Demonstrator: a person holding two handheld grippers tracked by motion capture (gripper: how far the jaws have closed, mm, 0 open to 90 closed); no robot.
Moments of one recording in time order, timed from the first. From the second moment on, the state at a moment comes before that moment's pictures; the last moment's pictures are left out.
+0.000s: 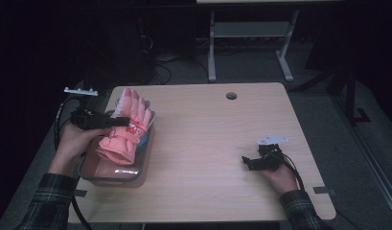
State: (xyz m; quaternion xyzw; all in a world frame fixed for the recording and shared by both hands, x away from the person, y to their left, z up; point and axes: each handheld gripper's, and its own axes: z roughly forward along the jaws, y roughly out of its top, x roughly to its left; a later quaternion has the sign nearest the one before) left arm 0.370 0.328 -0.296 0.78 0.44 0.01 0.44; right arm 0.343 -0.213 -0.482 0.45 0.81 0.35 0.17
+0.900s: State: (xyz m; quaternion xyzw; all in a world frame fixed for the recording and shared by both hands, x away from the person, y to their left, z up) left arm 0.389 0.344 -0.370 0.77 0.51 0.00 0.39; right arm 0.343 -0.213 -0.482 0.45 0.81 0.35 0.17
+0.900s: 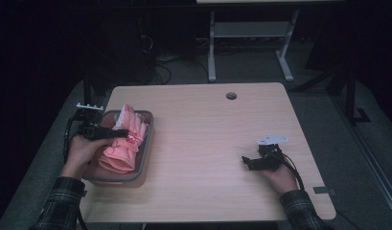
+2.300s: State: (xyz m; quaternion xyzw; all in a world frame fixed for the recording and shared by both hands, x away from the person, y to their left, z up) left arm 0.397 0.348 -0.367 0.77 0.52 0.02 0.36; right arm 0.343 -0.213 -0.482 0.45 0.81 0.35 0.17
